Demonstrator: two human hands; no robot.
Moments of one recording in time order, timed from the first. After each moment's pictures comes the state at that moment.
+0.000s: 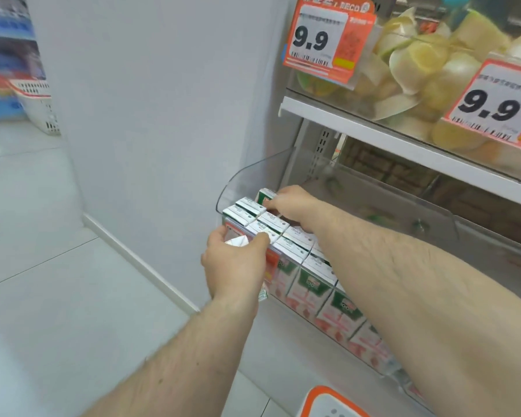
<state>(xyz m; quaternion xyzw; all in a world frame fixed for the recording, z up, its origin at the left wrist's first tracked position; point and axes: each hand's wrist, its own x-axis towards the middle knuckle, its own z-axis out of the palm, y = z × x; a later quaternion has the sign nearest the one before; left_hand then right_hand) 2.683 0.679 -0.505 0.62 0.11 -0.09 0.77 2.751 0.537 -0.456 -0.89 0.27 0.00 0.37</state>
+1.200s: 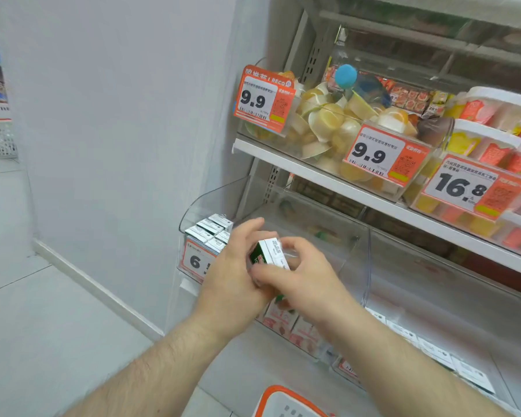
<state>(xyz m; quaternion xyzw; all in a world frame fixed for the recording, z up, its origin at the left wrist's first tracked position) 2.616 0.702 -0.462 0.65 -0.36 0.01 0.66 2.536 0.619 -0.396 -0.83 0.26 -0.13 0.48</state>
